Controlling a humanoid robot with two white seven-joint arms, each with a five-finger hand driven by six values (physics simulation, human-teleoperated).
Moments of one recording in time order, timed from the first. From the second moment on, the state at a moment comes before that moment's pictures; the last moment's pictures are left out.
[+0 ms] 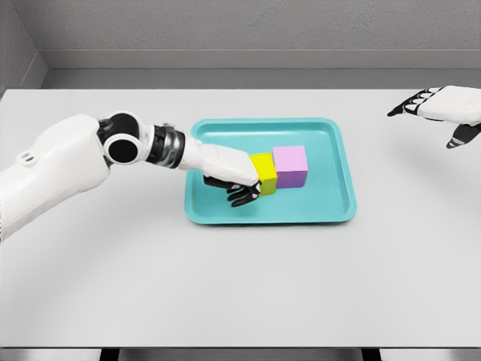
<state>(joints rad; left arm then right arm) -1.06 0.42 -1.23 -1.19 -0.10 -0.59 -0.62 -0.83 -0.89 0.64 -1.16 0.50 -0.61 0.61</state>
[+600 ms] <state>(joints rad) -1.06 0.39 -1.23 -1.15 -0.12 -0.59 -0.62 -0.82 -0.89 0.64 -1.16 0.50 -0.61 0.61</state>
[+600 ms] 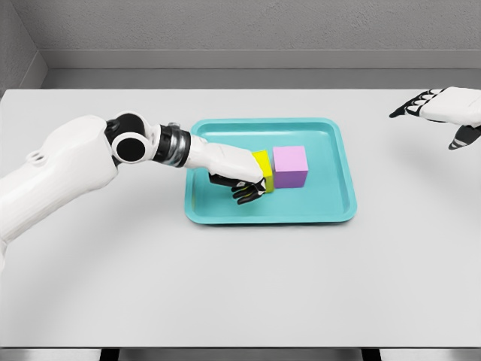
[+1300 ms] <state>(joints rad) -1.07 0.39 -1.22 -1.14 -0.17 -0.61 -0.61 -0.82 -0.89 0.64 -1.16 0.50 -0.61 0.61</state>
